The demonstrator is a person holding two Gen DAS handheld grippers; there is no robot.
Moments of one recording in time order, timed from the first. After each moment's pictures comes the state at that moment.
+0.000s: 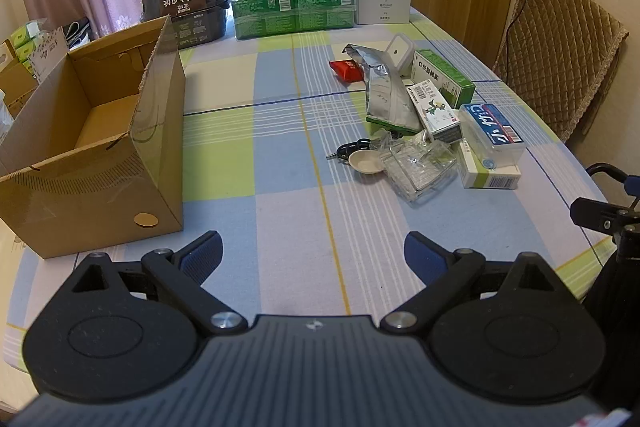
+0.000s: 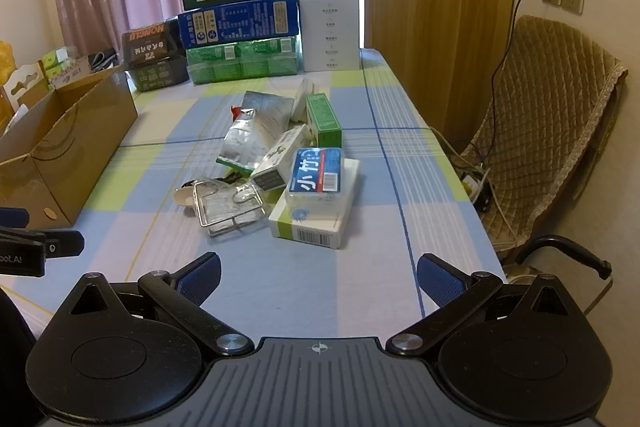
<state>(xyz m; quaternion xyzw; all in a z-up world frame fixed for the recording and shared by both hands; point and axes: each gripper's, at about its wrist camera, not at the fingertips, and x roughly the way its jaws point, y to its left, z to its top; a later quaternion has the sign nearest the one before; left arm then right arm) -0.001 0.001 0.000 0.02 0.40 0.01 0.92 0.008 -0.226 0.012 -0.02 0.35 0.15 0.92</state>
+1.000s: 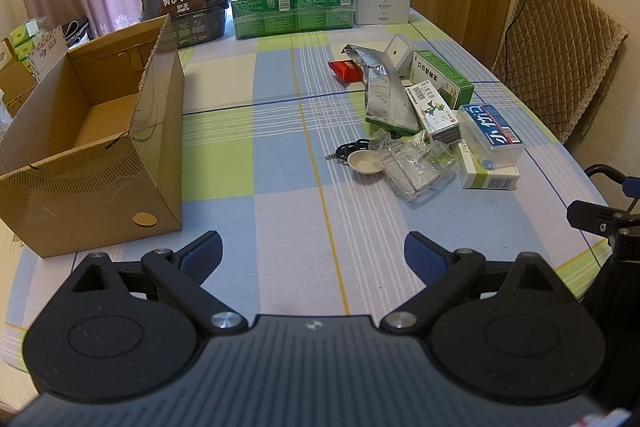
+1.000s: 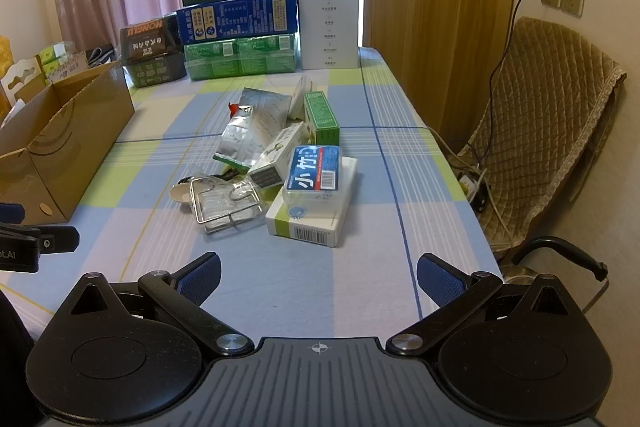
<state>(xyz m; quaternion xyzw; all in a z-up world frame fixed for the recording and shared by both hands) -0.002 0.000 0.000 0.02 0.40 0.02 0.92 0.008 -0.225 0.006 -0.03 0.35 0.14 0.92</state>
